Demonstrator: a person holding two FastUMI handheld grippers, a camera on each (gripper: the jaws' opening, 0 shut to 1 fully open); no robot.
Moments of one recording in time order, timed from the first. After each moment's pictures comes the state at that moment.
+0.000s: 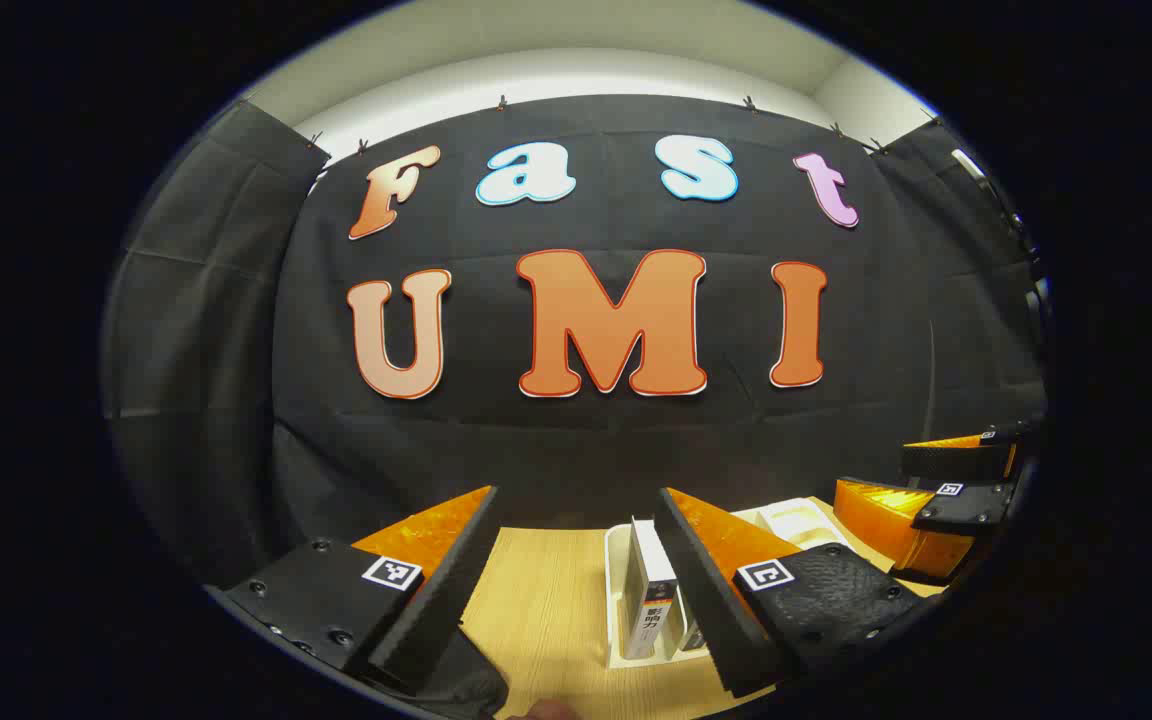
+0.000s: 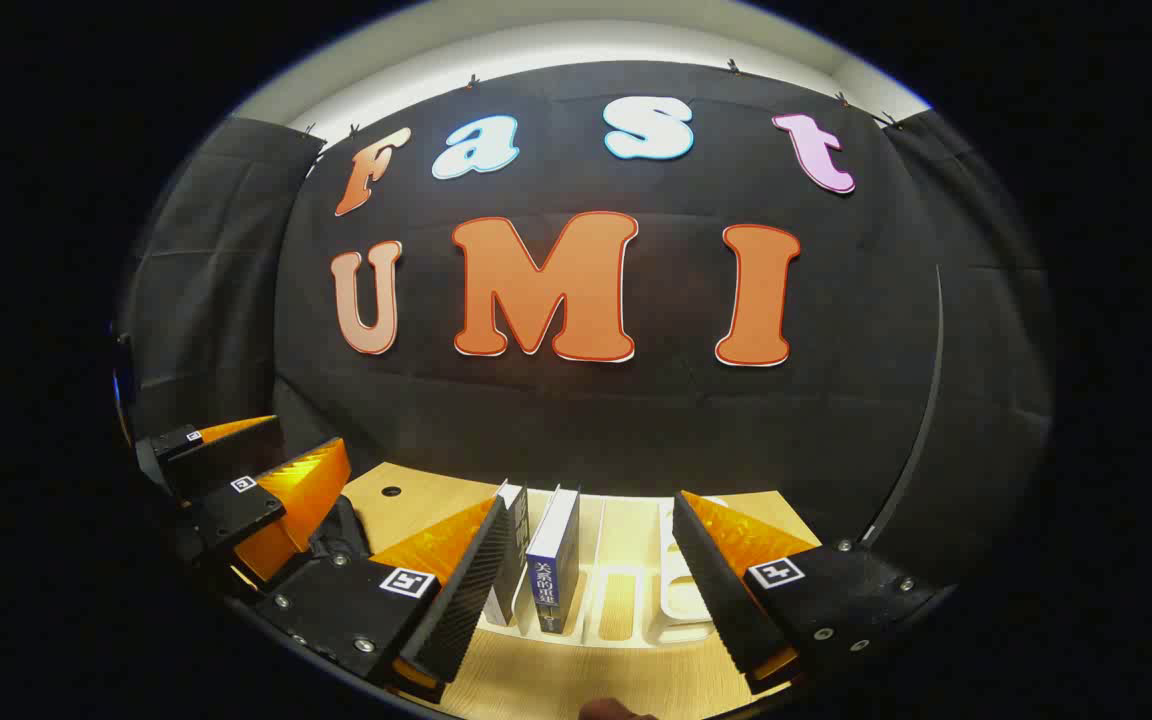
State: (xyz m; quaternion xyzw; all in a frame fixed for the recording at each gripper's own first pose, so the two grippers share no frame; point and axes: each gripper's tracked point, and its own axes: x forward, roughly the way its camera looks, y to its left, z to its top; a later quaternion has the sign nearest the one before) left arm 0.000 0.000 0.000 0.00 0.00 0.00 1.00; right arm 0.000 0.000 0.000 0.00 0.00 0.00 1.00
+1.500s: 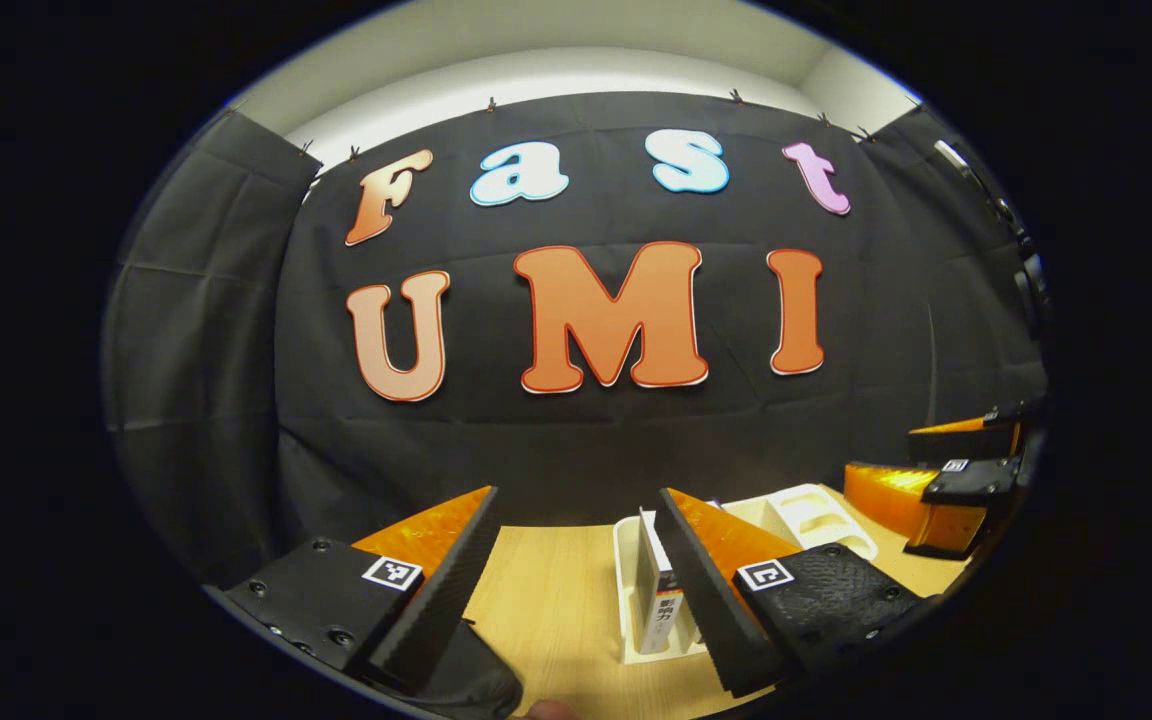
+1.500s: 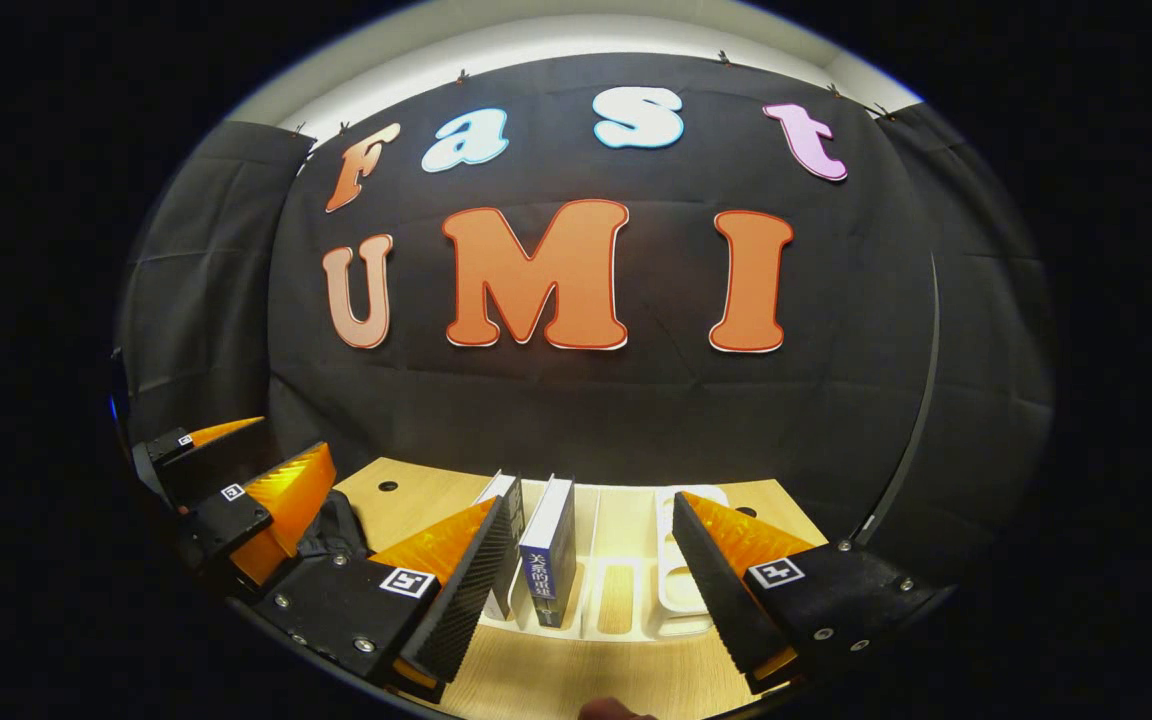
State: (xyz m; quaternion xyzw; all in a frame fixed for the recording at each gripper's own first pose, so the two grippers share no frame) left arm -0.005 0.006 -0.017 0.03 0.01 0.01 1.00; right arm 0.000 -0.002 -0.006 0.01 0.02 0.00 1.00
